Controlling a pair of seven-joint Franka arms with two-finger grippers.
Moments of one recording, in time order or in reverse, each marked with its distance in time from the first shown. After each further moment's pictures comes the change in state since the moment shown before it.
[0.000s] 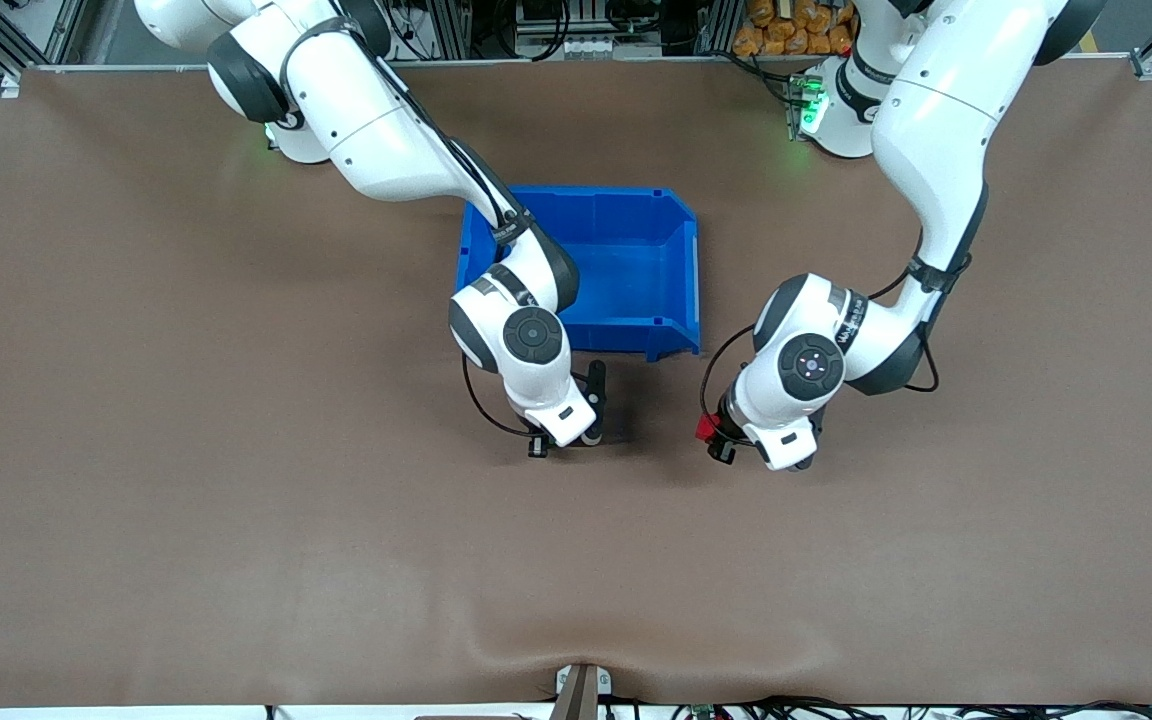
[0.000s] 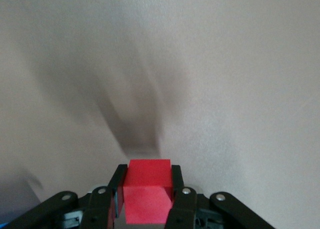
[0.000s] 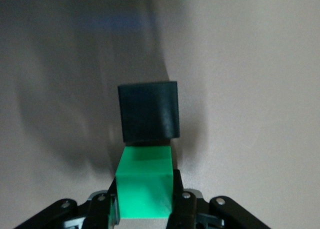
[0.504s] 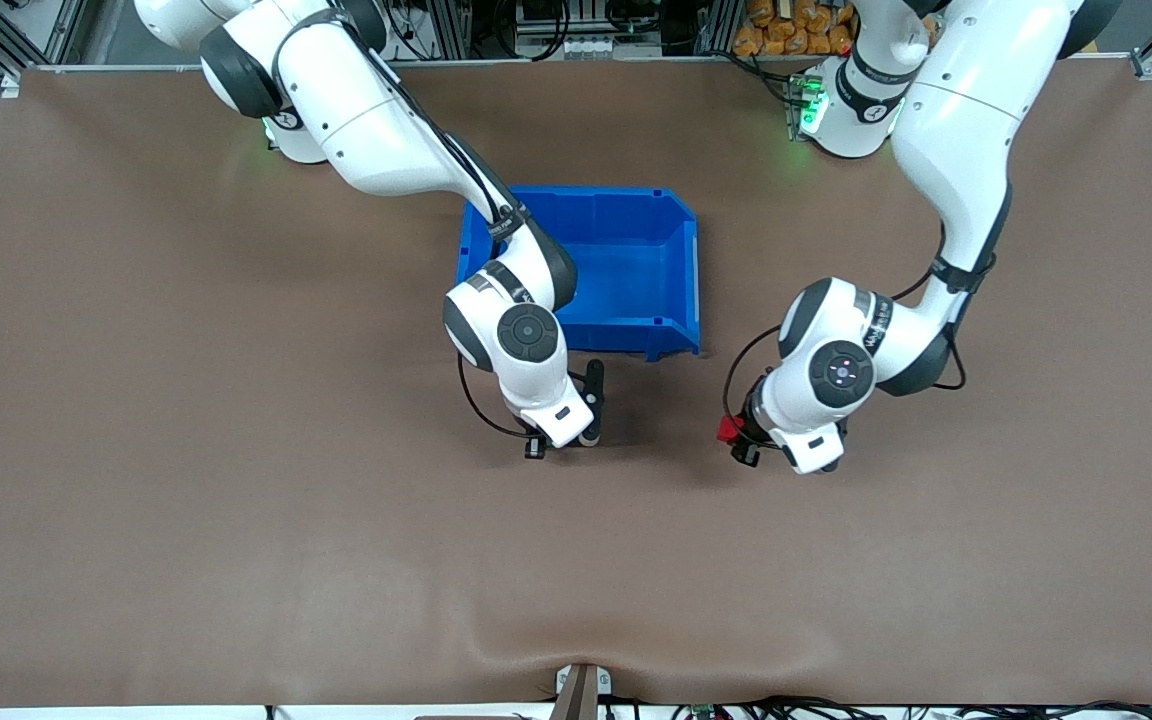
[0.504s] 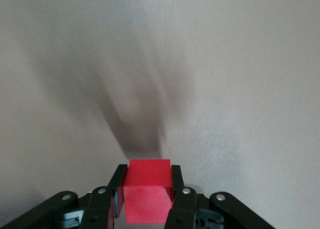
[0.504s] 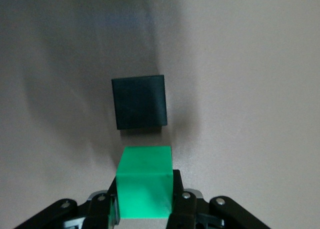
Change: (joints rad) left arm 0.043 -0.015 0.000 -0.035 0.000 0.000 0.012; right arm -0.010 -0.021 0.000 0.000 0.000 -0.033 -0.004
